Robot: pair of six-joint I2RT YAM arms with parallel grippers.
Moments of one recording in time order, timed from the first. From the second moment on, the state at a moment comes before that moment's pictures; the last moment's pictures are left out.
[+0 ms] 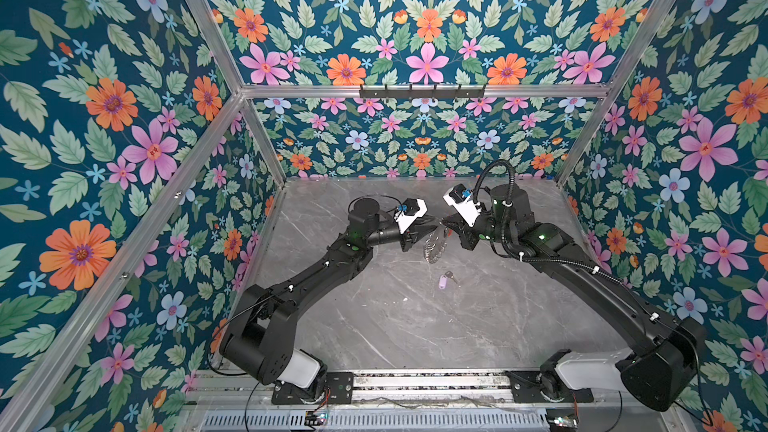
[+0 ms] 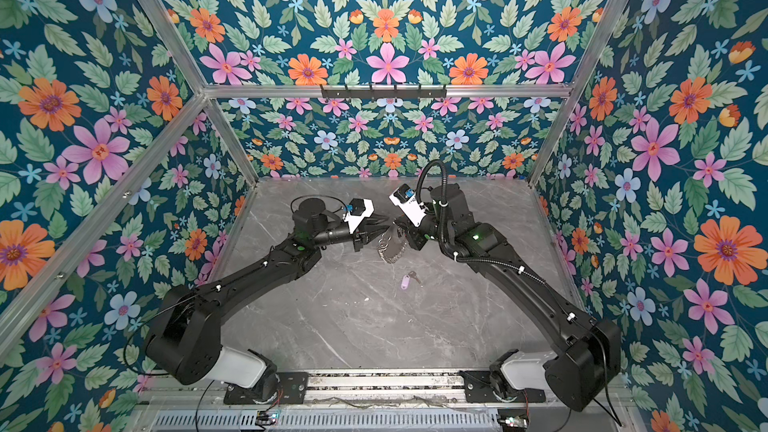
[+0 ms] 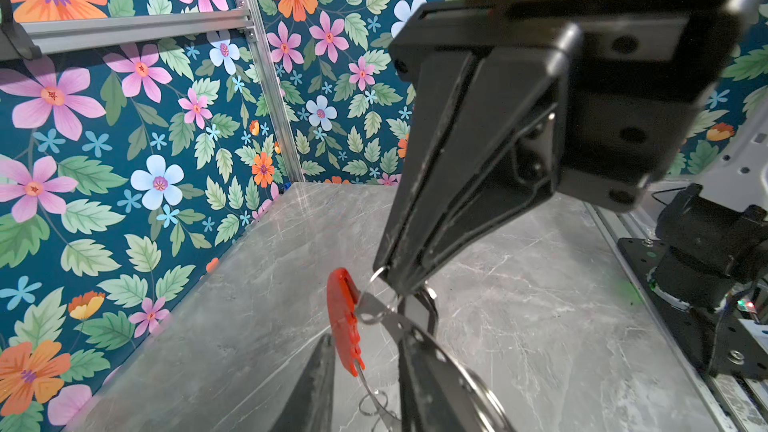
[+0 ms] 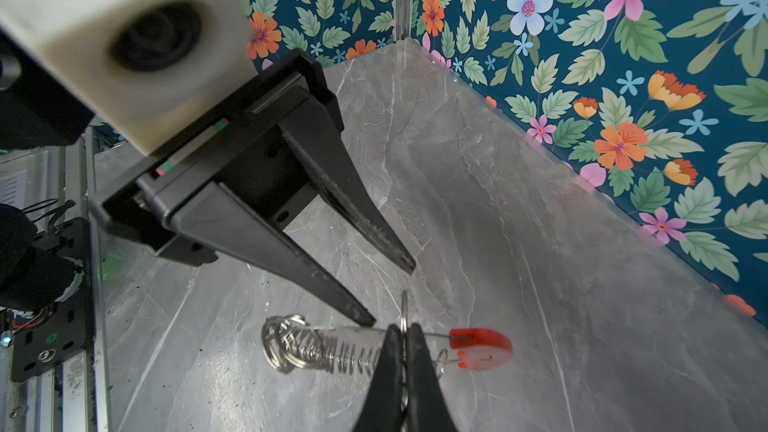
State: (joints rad) left arm -0.55 1.48 0.96 0.44 0.77 0.21; right arm 0.56 1.33 1.26 -0.42 -0.34 -0.22
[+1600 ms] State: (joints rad) left arm -0.54 1.54 0.94 0.55 0.90 0.06; right arm 0.57 1.31 1.26 -0.36 -0.34 -0.04
